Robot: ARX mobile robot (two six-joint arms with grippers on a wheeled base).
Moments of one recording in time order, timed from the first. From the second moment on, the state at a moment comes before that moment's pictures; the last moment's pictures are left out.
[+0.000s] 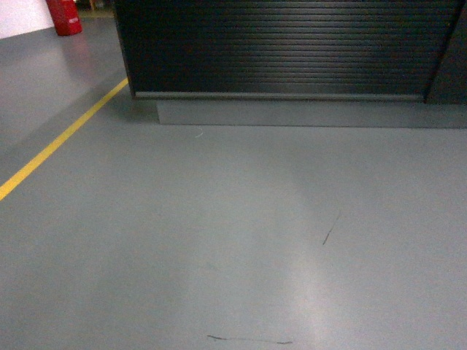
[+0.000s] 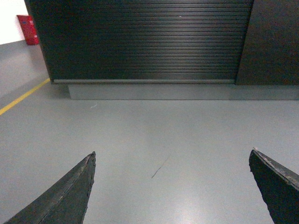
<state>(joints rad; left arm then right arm) 0.00 0.01 0.01 0.00 0.00 -0.01 0.00 0.00 0.01 0.00 0.00 0.00</state>
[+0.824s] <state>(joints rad) 0.00 0.01 0.01 0.00 0.00 -0.01 0.00 0.00 0.01 0.00 0.00 0.00</state>
